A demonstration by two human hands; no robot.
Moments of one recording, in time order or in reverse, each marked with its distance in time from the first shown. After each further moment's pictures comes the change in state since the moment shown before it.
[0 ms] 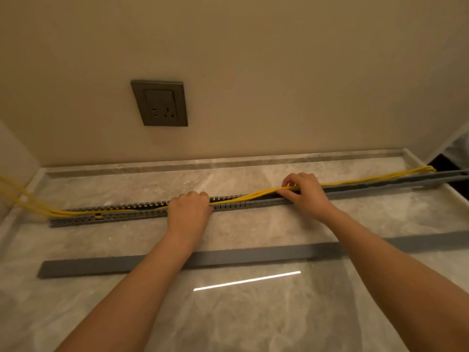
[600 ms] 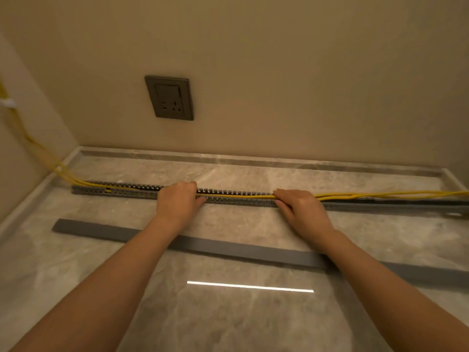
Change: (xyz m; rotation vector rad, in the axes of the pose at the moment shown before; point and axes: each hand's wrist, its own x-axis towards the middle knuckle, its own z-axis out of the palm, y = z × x) left_hand -0.007 0.014 -0.006 -0.072 0.038 -0.238; right_hand -0.020 0.019 0.002 -0.070 0.090 -0.449
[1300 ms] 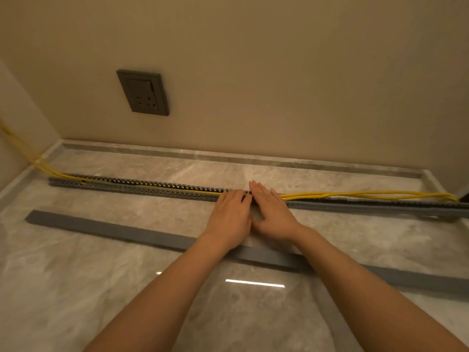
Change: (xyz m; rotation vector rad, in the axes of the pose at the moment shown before) left_hand -0.028 0.151 0.008 -0.236 -0.033 0.314; right_hand -0.005 0.017 0.005 0.196 -0.411 0.049
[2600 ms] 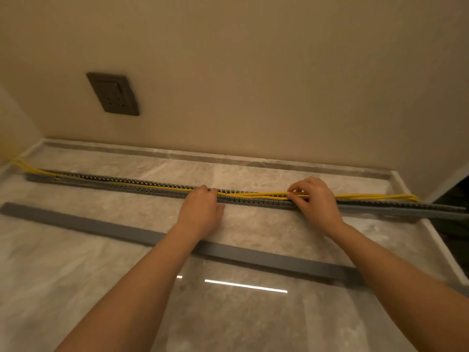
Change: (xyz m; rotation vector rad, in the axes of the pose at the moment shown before) left_hand 0.023 0.032 0.003 0.062 -0.016 -0.282; right_hand -0.064 0.123 -0.083 -0.008 0.449 0.052
